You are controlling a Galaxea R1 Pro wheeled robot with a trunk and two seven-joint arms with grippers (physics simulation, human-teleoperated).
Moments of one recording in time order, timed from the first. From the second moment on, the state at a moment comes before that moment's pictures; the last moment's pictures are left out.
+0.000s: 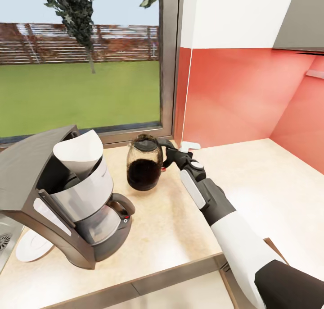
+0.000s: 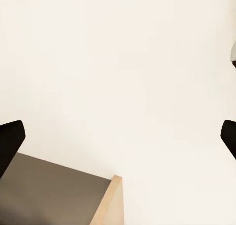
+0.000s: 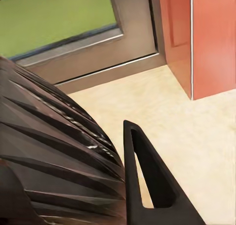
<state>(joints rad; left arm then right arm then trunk) 0.11 0.23 -0.11 0.04 0.41 -0.30 0.03 -0.96 0.15 0.38 -1.04 -0.48 0.34 -0.35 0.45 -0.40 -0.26</state>
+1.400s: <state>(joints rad) 0.11 0.23 -0.11 0.04 0.41 -0.30 0.03 -0.92 0.15 0.50 -1.04 -0.48 0.34 -0.36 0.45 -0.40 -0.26</state>
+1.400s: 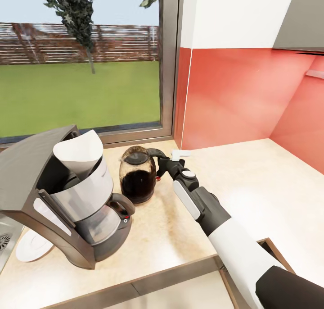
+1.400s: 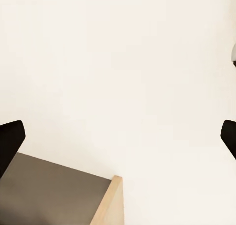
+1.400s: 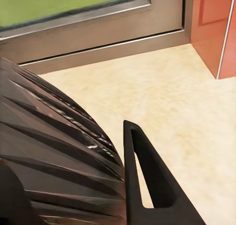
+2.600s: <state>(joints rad) 0.11 0.23 -0.11 0.04 0.41 -0.30 0.03 -0.88 0.15 0.50 -1.00 -0.47 0.34 -0.35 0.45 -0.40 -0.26</state>
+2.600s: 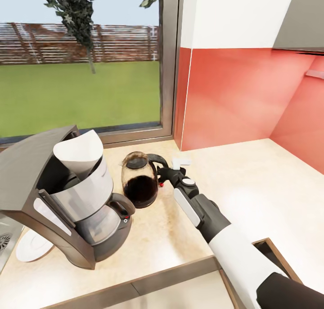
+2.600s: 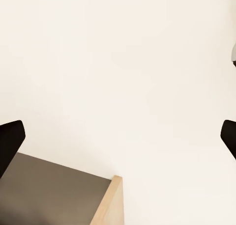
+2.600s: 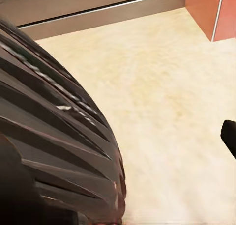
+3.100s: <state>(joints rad) 0.11 0.23 -0.11 0.04 0.41 -0.30 0.03 -0.87 0.15 0.50 -0.96 -0.48 0.33 -0.35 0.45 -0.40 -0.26</state>
